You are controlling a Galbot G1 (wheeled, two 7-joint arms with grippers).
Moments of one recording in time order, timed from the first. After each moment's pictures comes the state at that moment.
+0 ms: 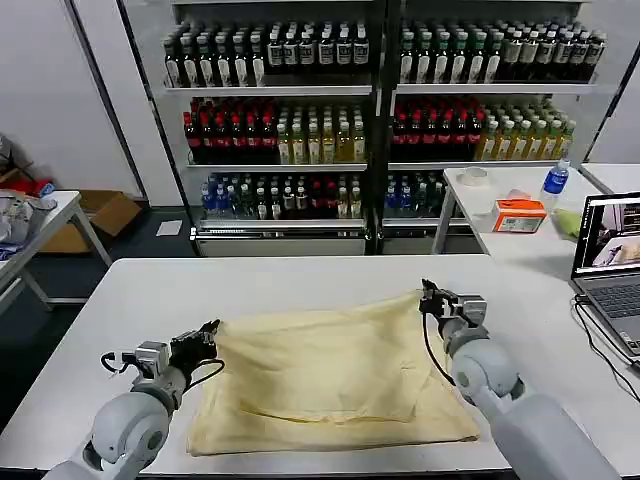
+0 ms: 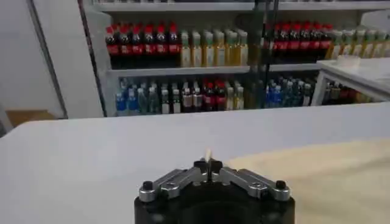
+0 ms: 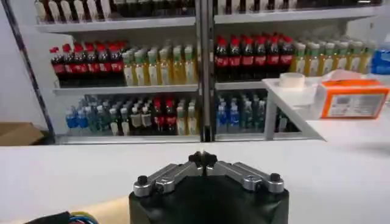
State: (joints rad) left arm 1.23 -0.91 -0.35 -2.02 -0.73 0.50 -0.30; right arm -0.95 0.91 0.17 1.85 0.79 -0.41 0.41
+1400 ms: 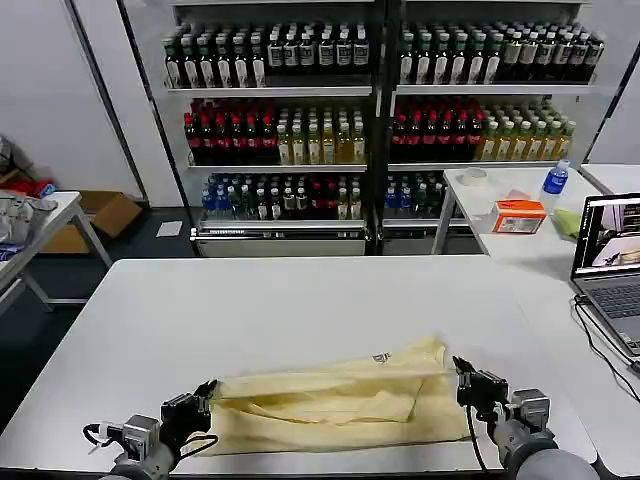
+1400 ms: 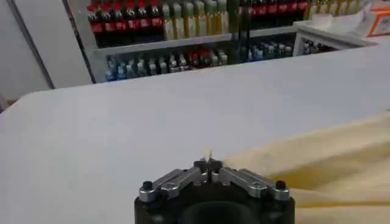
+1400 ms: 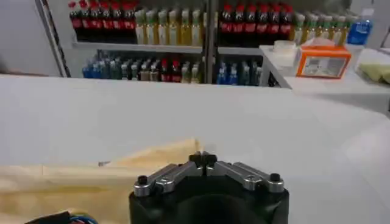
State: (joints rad) left arm 1.60 -0.93 -0.45 -2.19 -0.54 0.49 -0.24; right arm -1.54 0.83 0.46 2.21 0.75 -0.46 0.38
